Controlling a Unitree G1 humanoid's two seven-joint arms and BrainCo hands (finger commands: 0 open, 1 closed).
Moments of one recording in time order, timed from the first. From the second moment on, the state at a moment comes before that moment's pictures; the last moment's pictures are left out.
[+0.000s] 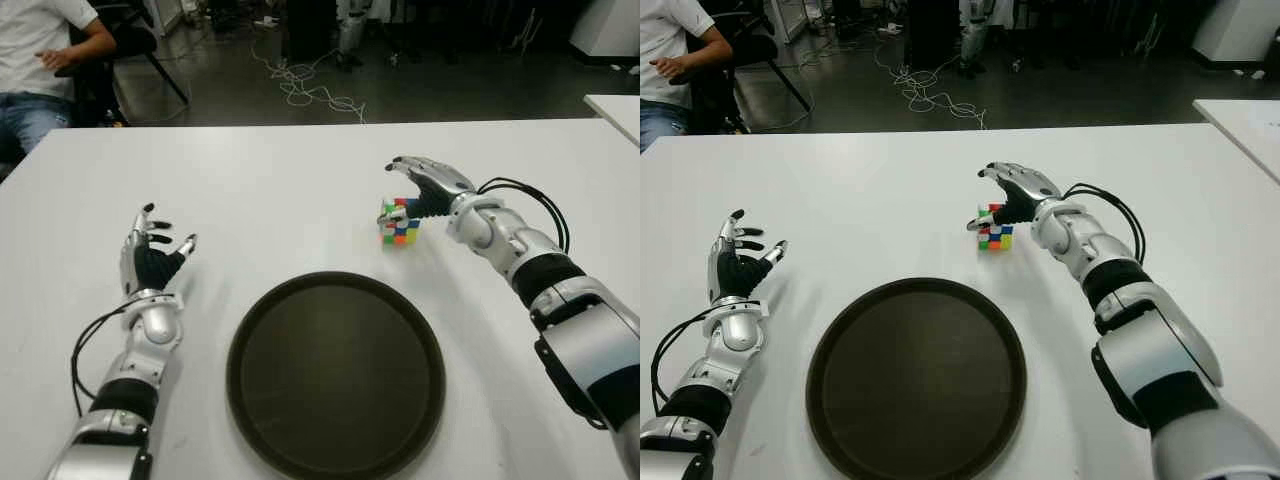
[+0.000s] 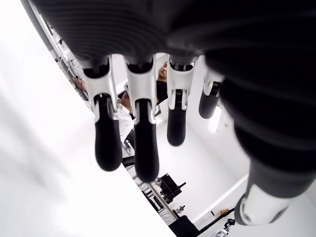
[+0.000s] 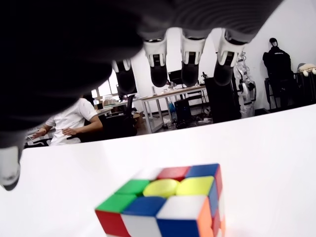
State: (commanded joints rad) left arm -0.38 0.24 0.00 0.88 0.32 -0.36 0.59; right arm -0.94 -0.30 0.50 1.18 -0.68 -0.36 -0.10
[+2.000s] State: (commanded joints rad) left arm -0.39 0.24 0.00 0.88 0.32 -0.36 0.59; right arm -0.94 -0.26 0.50 1.21 -0.66 -0.30 -0.09
